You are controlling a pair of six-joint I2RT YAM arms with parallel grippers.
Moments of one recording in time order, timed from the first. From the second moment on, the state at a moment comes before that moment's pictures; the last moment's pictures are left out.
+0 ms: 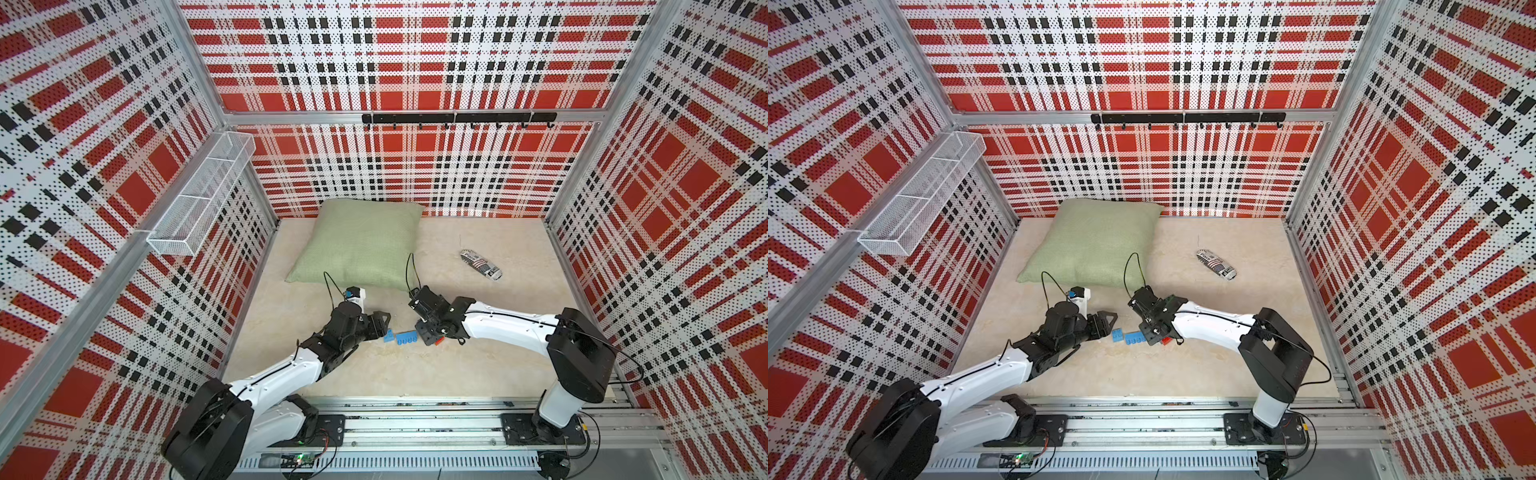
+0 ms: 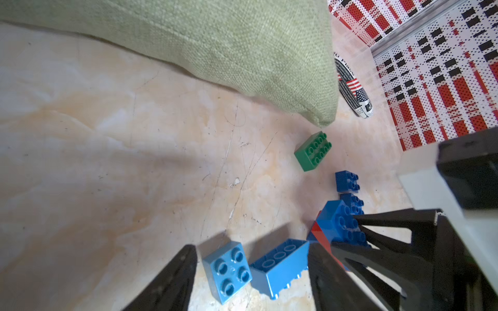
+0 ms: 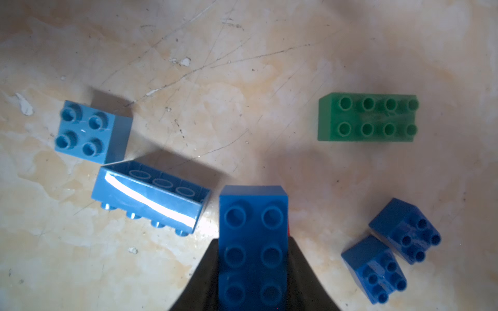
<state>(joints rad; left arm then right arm) -0.56 1.13 0.39 0.14 0.07 -0.70 0.92 1.70 1.09 -0.56 0.20 0.29</state>
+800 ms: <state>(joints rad) -0.56 1.13 0.39 0.14 0.06 -0.70 0.92 1.68 1.08 -0.58 0.18 0.24</state>
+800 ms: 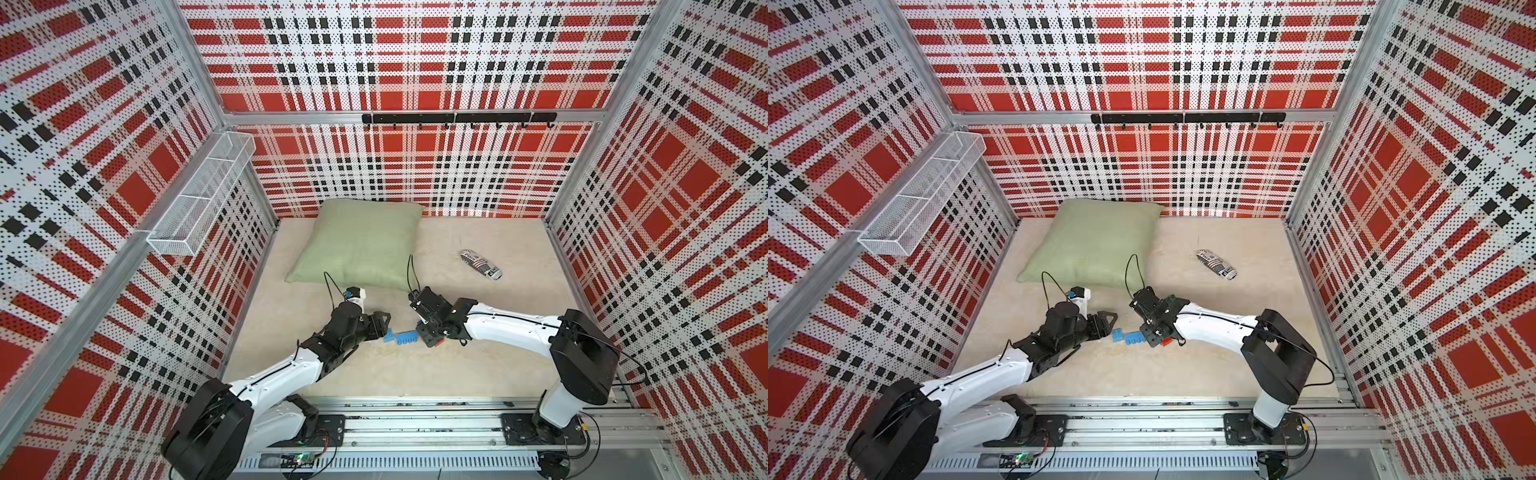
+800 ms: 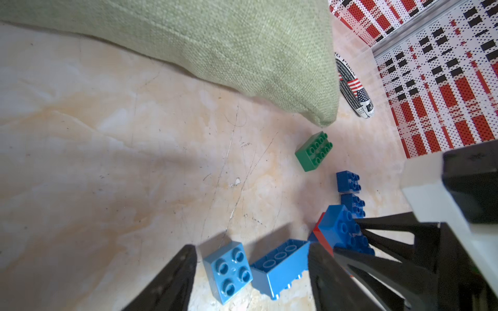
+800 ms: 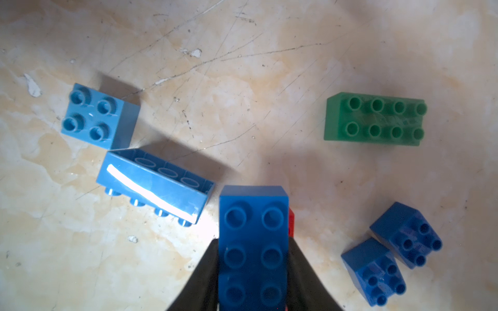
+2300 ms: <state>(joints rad) -0.56 1.13 0.39 0.13 0.04 -0.70 0.84 1.67 1.09 -0.62 0.08 0.20</state>
